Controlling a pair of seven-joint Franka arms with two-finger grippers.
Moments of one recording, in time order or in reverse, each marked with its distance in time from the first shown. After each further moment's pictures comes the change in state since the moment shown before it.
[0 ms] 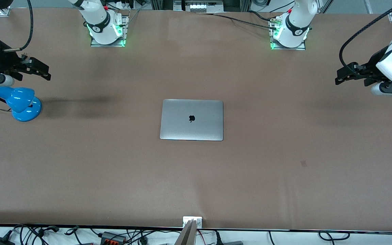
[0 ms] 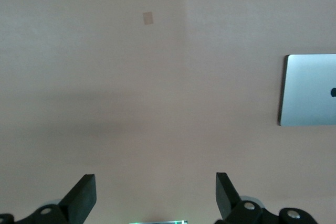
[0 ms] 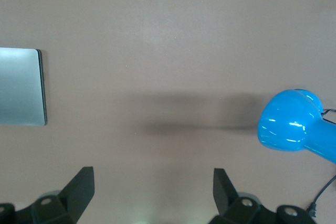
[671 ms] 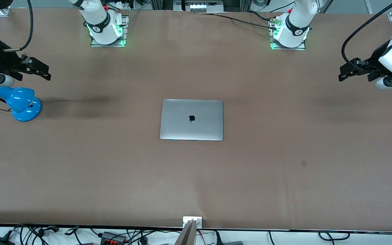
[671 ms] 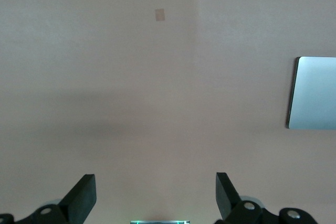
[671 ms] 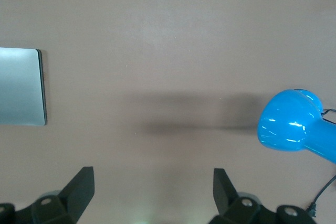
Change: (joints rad) left arm -0.002 -0.048 0.026 -0.054 0.005 0.014 -0.016; right arm 0.000 0.000 0.000 0.000 0.000 0.000 0.000
